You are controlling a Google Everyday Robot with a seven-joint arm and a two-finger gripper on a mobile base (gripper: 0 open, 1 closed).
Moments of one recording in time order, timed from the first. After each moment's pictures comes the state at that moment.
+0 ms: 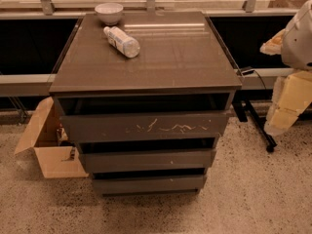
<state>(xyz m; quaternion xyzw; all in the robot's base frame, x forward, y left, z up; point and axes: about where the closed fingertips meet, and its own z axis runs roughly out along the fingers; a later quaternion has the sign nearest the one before) 0.438 -0.217 0.976 -0.60 0.78 -0.03 0.16</state>
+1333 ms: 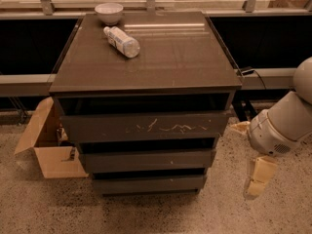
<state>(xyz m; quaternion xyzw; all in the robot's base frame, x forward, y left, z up) 0.414 -0.216 0.767 -0.65 0.74 0.12 0.14</state>
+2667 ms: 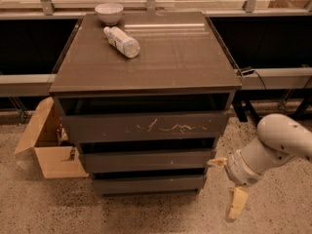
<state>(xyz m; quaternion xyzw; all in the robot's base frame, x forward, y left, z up) 0.414 -0.206 0.598 -0.68 0.69 0.22 0.14</state>
